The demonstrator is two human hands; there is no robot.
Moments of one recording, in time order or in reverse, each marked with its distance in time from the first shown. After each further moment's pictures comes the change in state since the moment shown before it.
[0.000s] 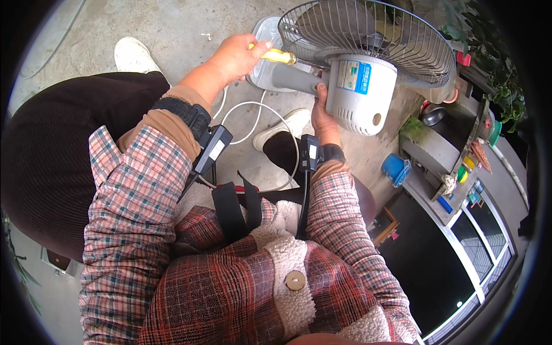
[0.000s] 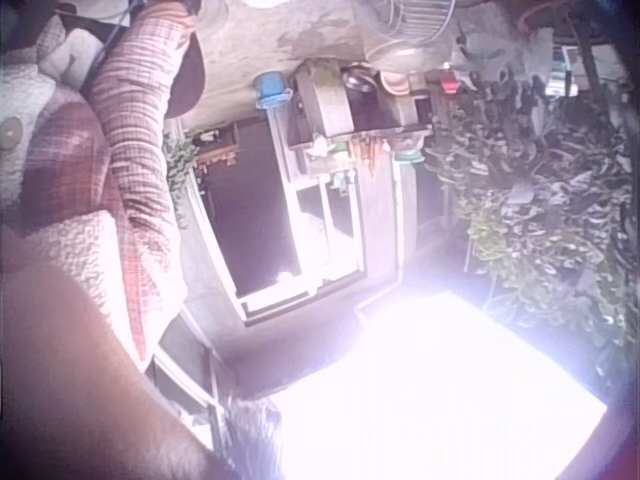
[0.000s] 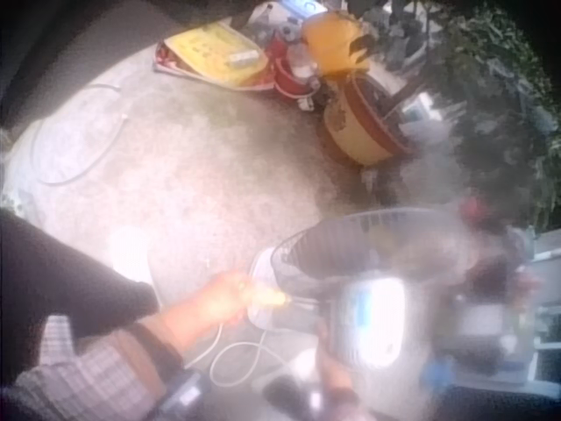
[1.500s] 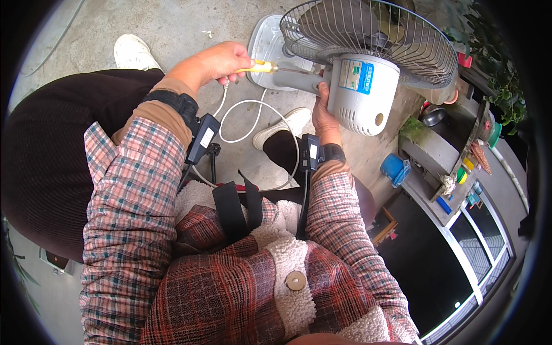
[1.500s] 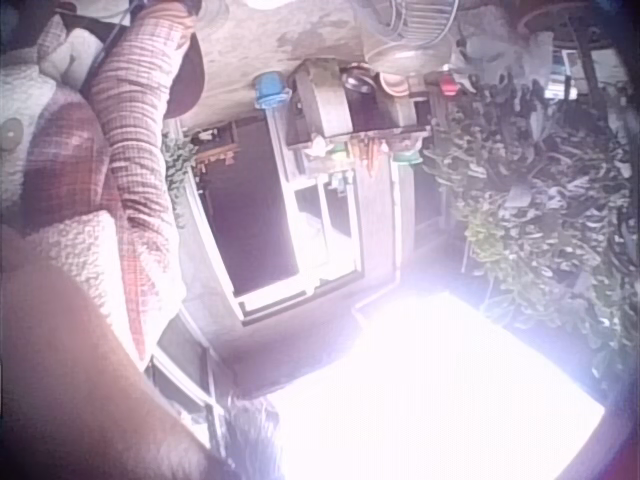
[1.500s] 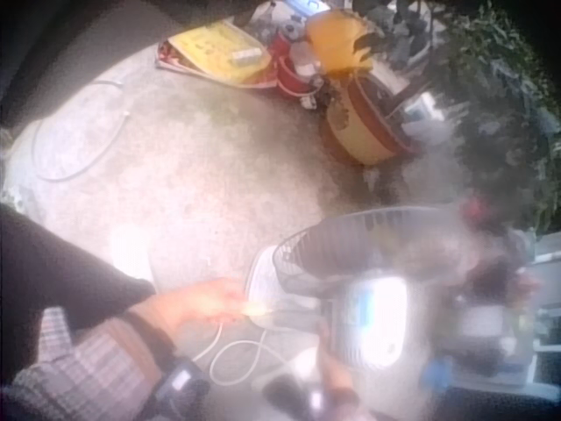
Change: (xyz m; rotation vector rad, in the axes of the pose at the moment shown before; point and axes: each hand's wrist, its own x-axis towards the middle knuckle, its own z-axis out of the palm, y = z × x) left_hand -0.001 -0.022 -0.027 0.112 -0.269 -0.090; right_hand -0.002 -0.004 0.001 0.106 -0.004 0.004
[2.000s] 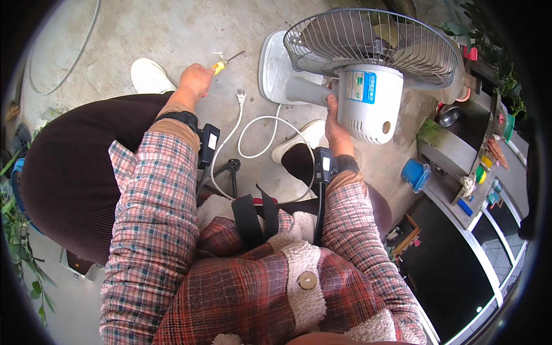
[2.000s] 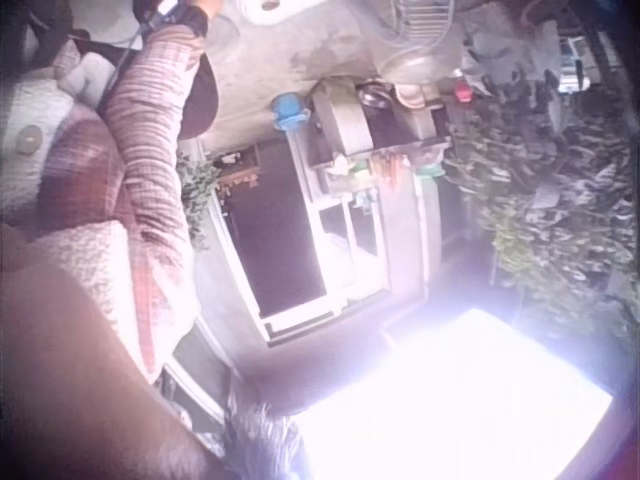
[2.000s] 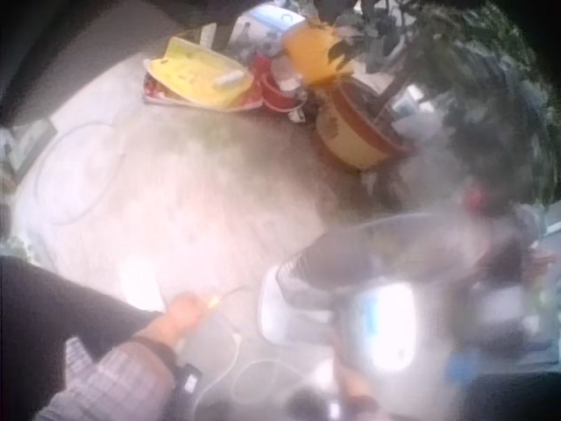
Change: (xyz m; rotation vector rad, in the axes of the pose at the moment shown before) left_hand 0.005 -0.069 -0.043 -0.035 0.655 -0.255; right_hand -0.015 -0.023 0.002 -0.183 0.010 -0.108
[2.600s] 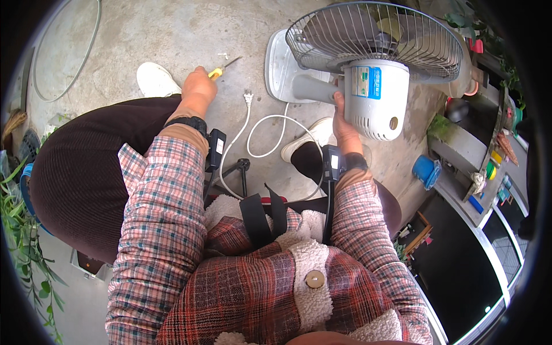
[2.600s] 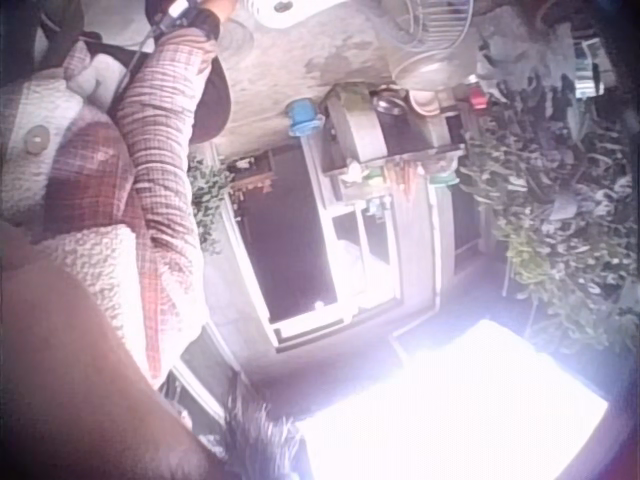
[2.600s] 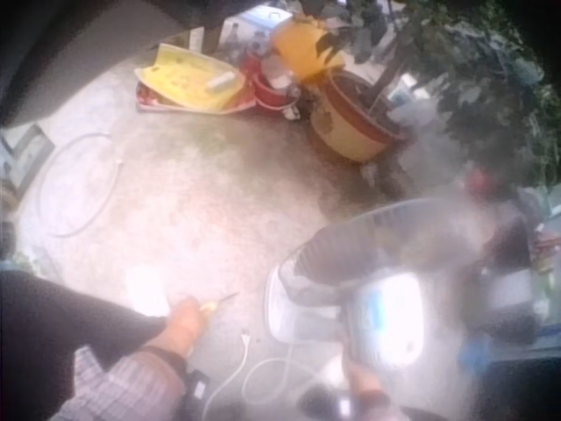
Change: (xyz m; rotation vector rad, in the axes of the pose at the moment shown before) left_hand -0.028 0.012 -0.005 0.568 0.173 0.088; right_hand -0.006 -0.021 0.003 -0.120 0.033 0.010
